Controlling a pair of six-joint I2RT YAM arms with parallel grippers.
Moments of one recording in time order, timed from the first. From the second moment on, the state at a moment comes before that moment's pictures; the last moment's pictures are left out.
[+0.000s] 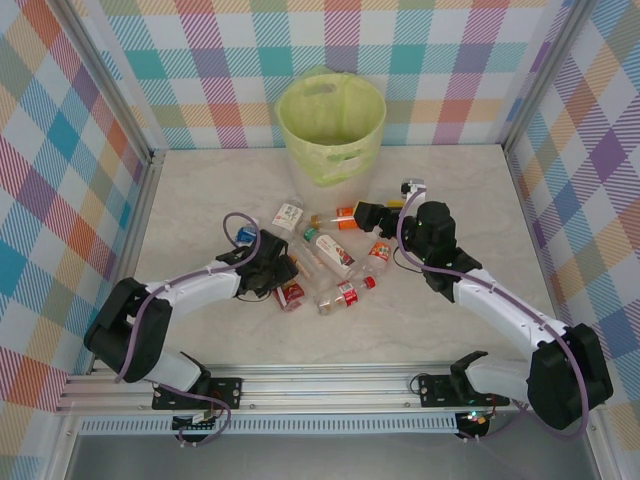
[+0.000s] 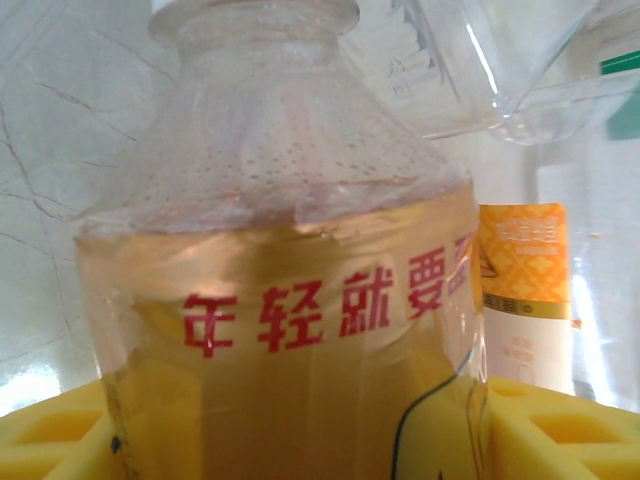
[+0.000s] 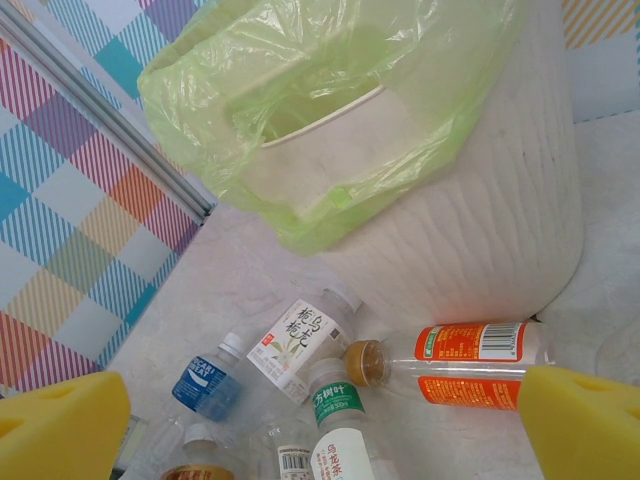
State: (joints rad) left arm -0.59 1.46 0.76 -0.36 -0.07 -1.07; right arm 0.49 1.18 0.73 0.24 -0.10 0.52
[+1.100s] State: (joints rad) left arm -0.59 1.10 0.89 0.00 -0.15 -0.67; right arm 0.49 1.13 0.73 0.16 -0.16 0.42
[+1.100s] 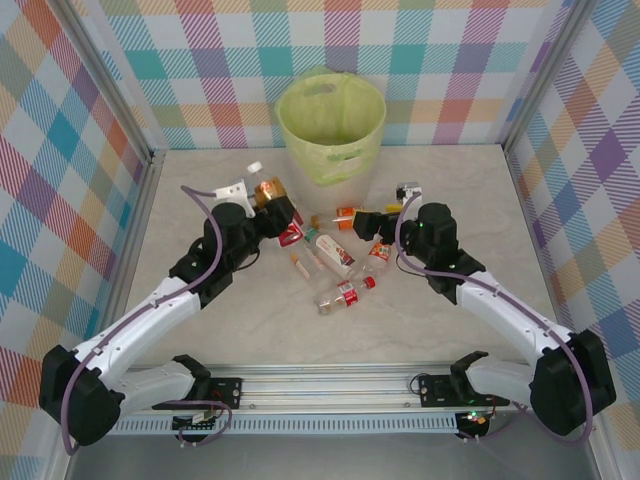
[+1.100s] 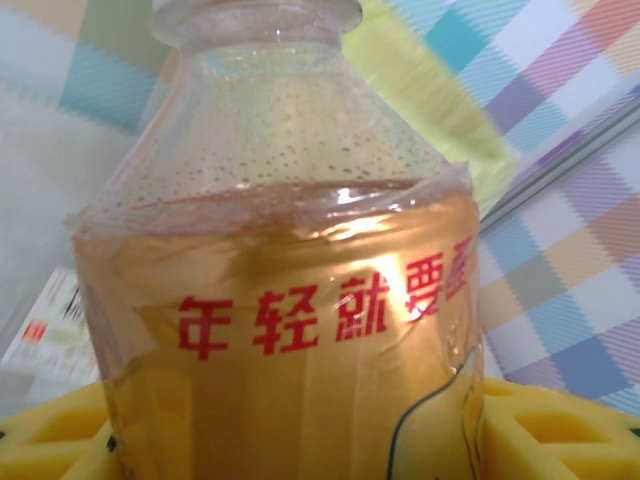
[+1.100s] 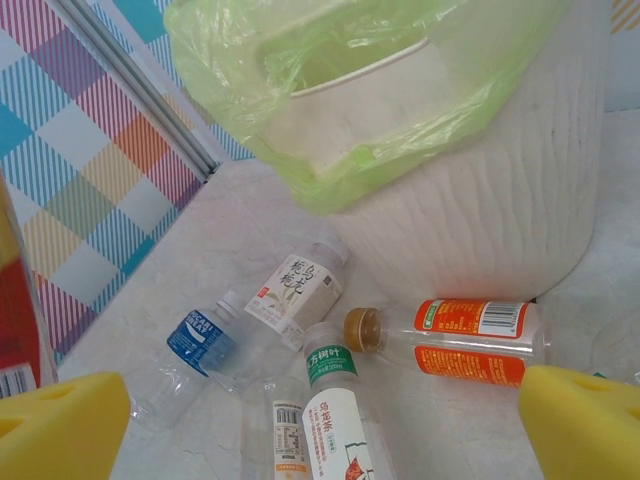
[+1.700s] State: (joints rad) left arm -0.57 1.52 1.43 0.06 -0.12 -0.34; right arm 0.49 1.04 0.72 0.12 -0.14 0.43
